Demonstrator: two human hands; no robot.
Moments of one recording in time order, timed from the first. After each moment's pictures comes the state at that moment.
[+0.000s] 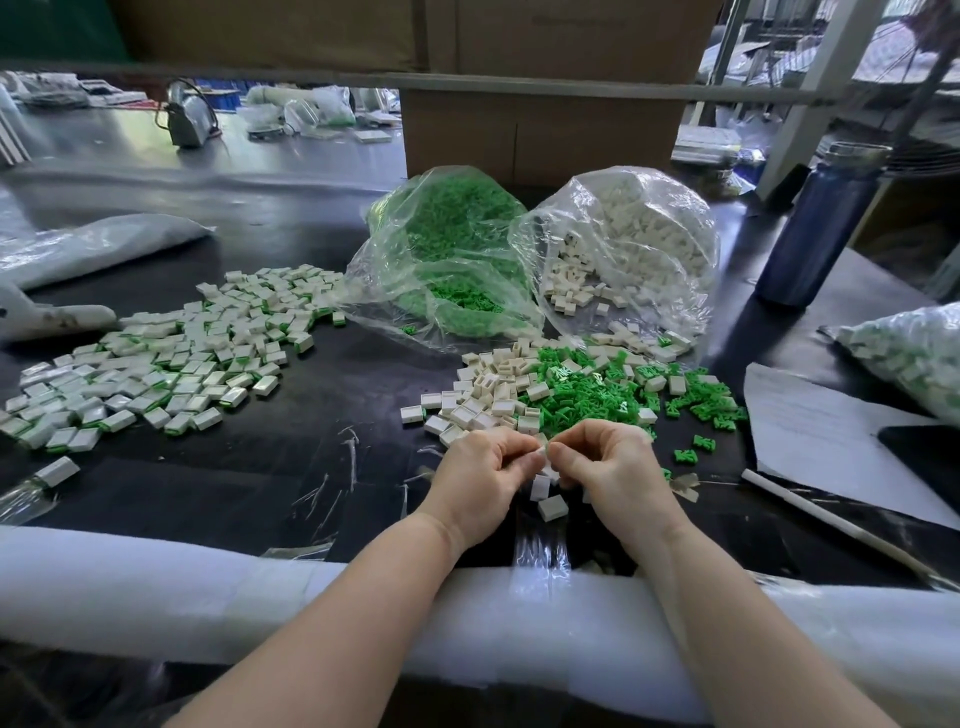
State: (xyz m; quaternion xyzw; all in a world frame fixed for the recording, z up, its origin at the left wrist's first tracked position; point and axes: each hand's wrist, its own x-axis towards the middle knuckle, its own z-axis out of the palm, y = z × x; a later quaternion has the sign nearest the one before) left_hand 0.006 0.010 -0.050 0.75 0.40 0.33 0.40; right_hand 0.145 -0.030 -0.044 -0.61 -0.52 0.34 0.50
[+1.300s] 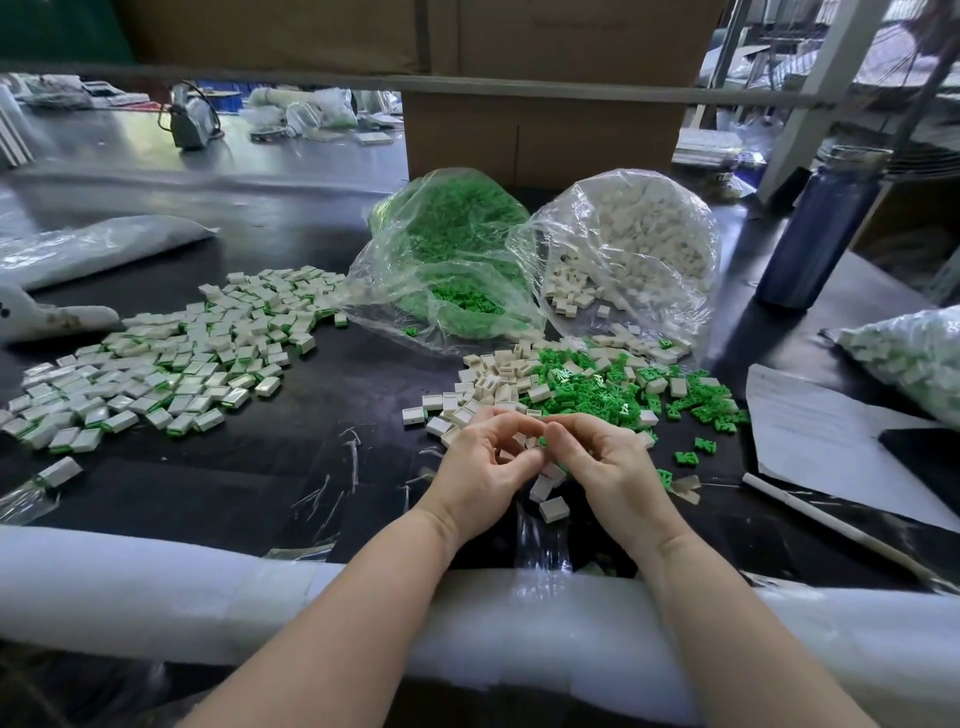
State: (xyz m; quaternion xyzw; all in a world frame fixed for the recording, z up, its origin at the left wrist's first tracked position) left_hand 0.006 0.007 -0.038 0.69 0.37 0.38 0.49; right_hand 0.143 -0.029 -0.044 -0.57 -0.58 0.31 0.50
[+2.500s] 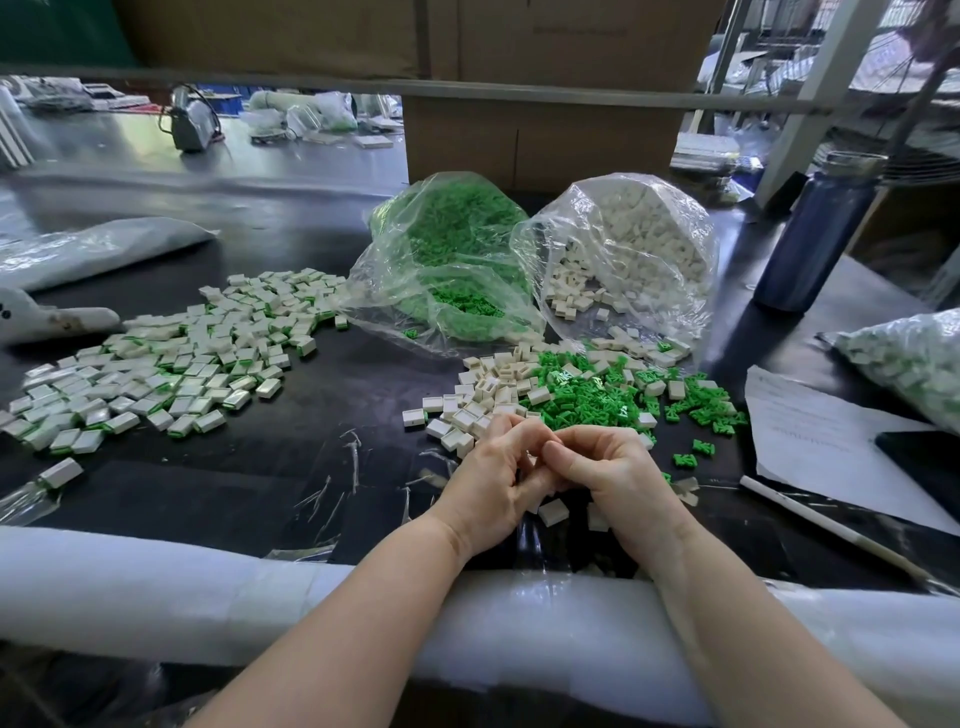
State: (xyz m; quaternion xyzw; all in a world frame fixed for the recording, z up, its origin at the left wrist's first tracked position) left_hand 0.008 0.006 -0.046 0.80 0.34 0.32 0.38; right_hand 0.143 -0.033 -0.038 -0.48 -0.46 0.52 0.54
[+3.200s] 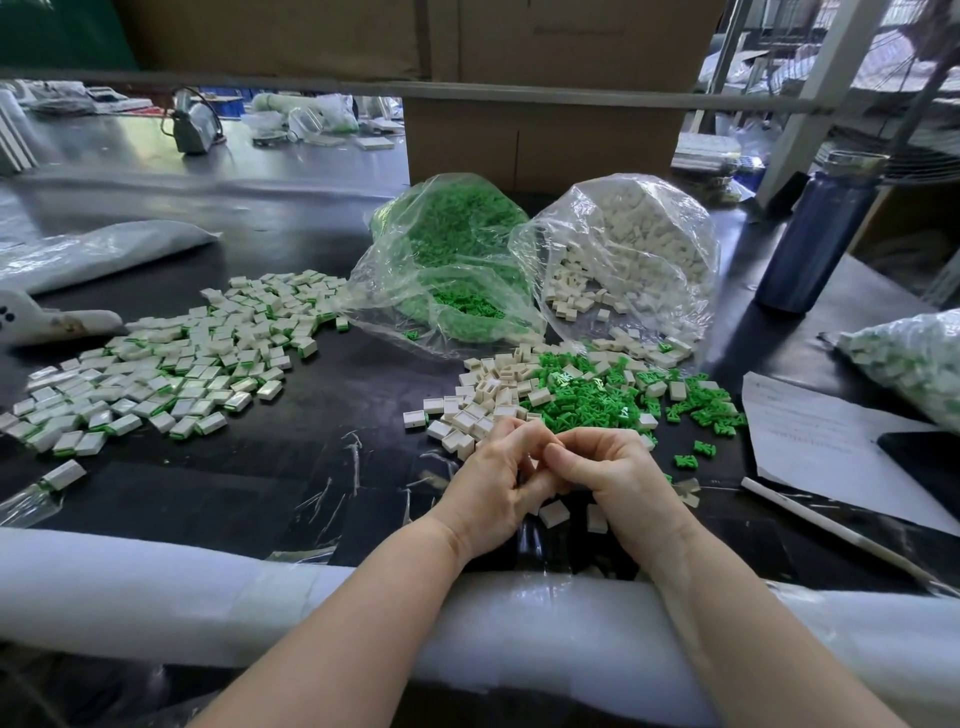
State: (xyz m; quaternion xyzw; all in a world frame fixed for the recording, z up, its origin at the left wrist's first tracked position) left_hand 0.008 0.005 -0.043 0.80 0.33 0.32 0.40; right_hand 0.145 -0.034 -0.038 -0.48 -0.46 0.52 0.54
